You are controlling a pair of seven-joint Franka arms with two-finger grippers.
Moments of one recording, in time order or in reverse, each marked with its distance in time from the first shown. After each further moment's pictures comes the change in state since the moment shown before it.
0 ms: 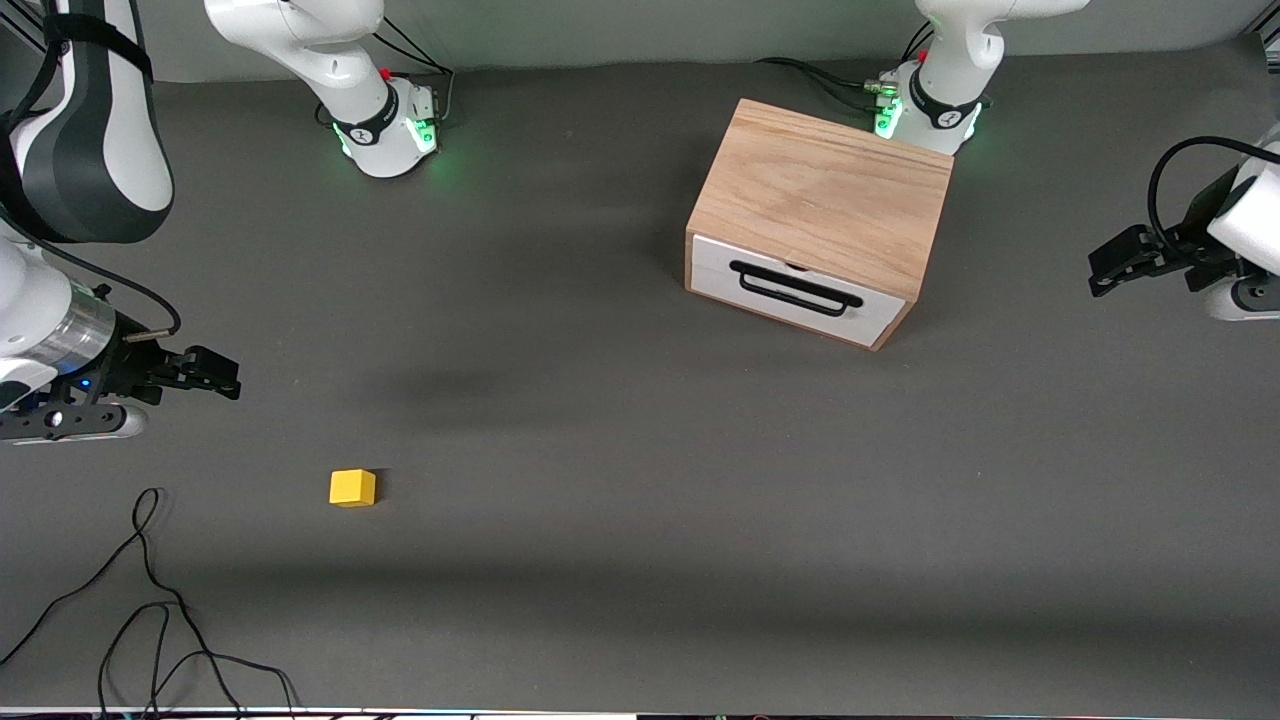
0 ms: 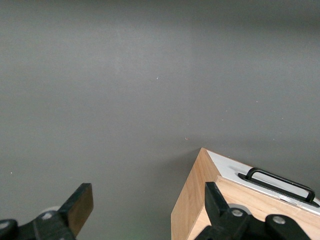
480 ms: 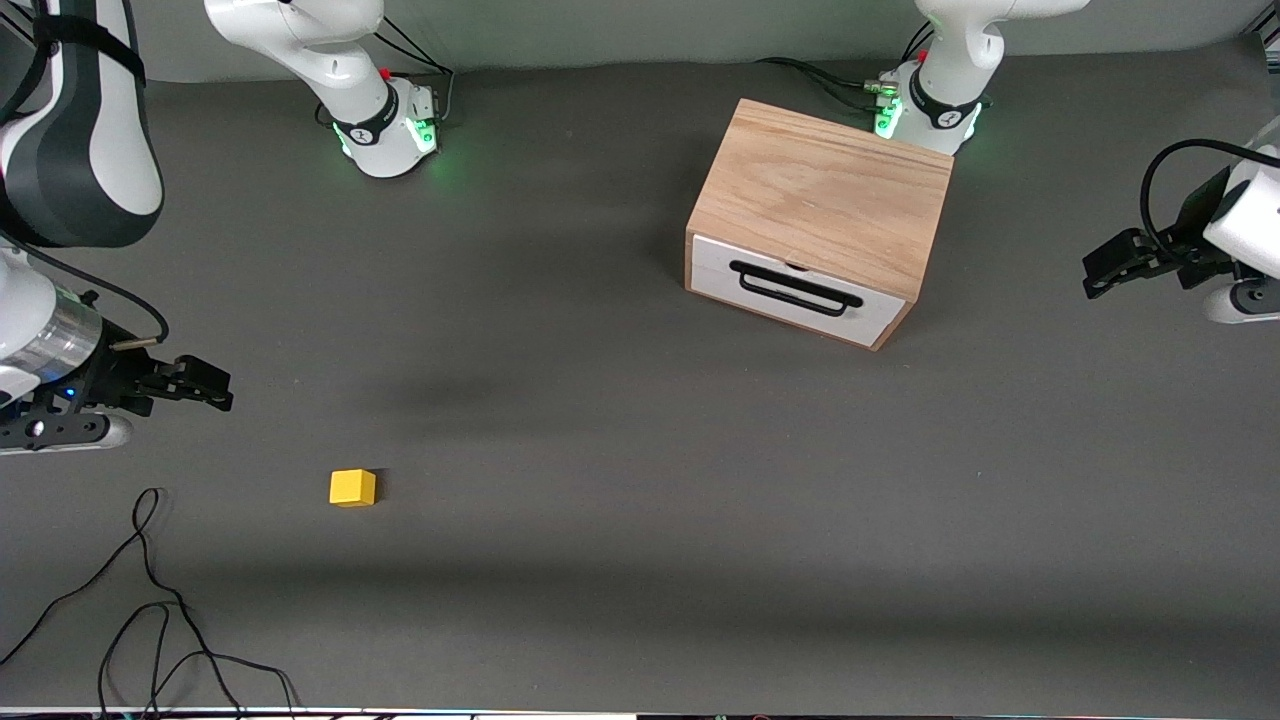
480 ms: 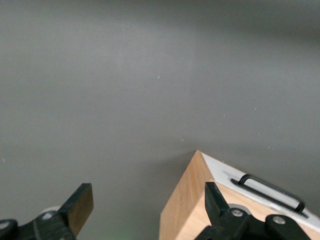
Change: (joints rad) left arm -0.008 0.000 -0.009 -0.004 -0.002 -0.004 -0.150; right arm 0.000 0.047 -0.001 0.061 0.006 0.002 0.000
